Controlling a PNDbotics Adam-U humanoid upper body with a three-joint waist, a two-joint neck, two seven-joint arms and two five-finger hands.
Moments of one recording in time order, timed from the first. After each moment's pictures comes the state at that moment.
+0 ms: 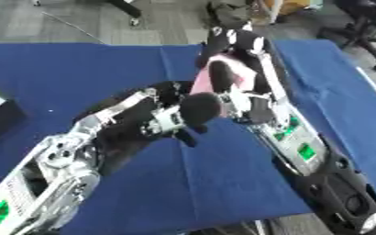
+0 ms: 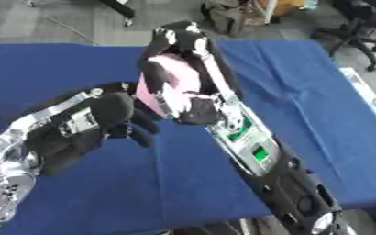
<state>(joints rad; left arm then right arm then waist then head) -0.76 0.22 -0.76 -1.90 0.71 0.65 0.06 -0.32 -0.33 0.27 -1.99 0.04 -0.55 -0.07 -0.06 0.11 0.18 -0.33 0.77</state>
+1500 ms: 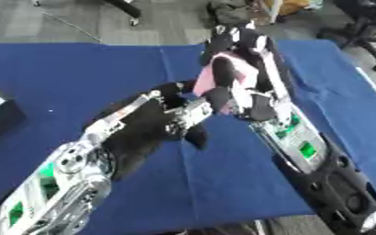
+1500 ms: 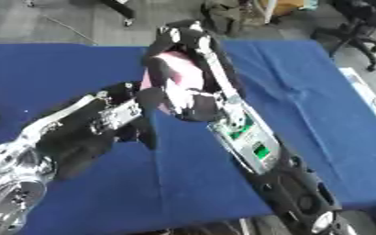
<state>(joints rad) -0.76 0.19 -0.79 -1.89 0.87 0.59 0.22 -0.32 -0.33 0.25 -1.98 0.00 -0.56 -0.04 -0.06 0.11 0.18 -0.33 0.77</state>
